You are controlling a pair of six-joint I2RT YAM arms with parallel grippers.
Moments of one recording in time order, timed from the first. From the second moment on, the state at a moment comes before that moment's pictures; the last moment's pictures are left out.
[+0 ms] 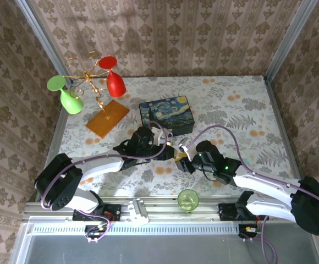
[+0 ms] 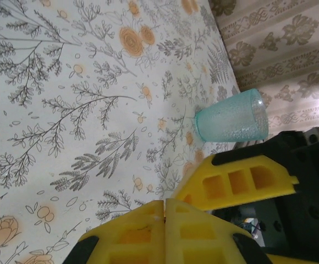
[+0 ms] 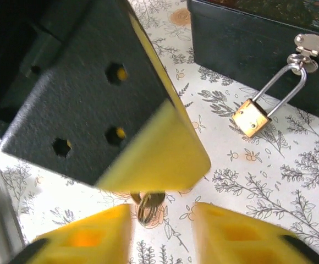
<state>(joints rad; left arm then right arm) -0.85 1.42 0.66 0.24 0.52 -0.75 0.79 1.06 0.46 0.02 -0.12 0.12</state>
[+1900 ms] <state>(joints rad) -0.91 1.07 0.51 0.72 0.18 -0.55 0.52 1.37 0.49 1.16 -0.79 0.90</state>
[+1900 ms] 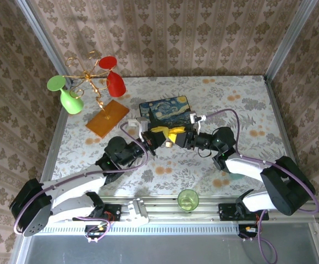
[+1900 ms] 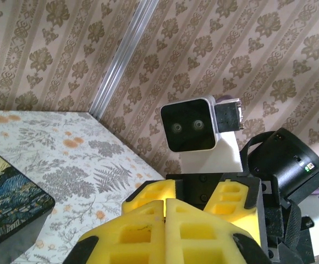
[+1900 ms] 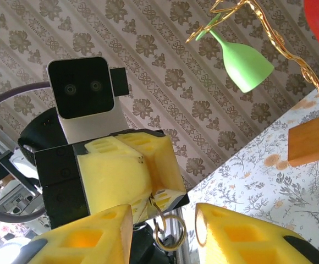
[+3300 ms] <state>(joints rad) -0.77 1.05 0.60 0.41 0.70 -0.57 0.53 1.17 0.70 0.09 -0.85 0.29</state>
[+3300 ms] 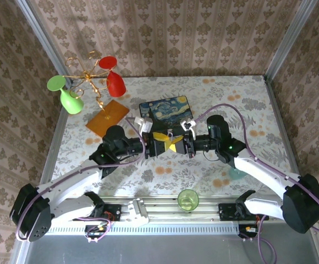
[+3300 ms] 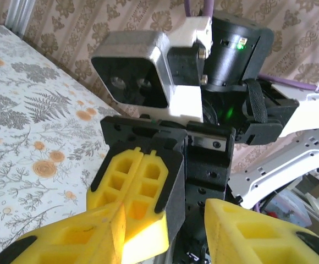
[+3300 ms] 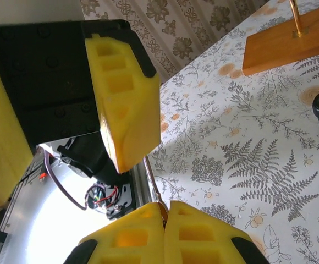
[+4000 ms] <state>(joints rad) -0.77 1.05 0.60 0.26 0.65 -0.51 0.50 1.17 0.68 0.18 -0.93 0.34</state>
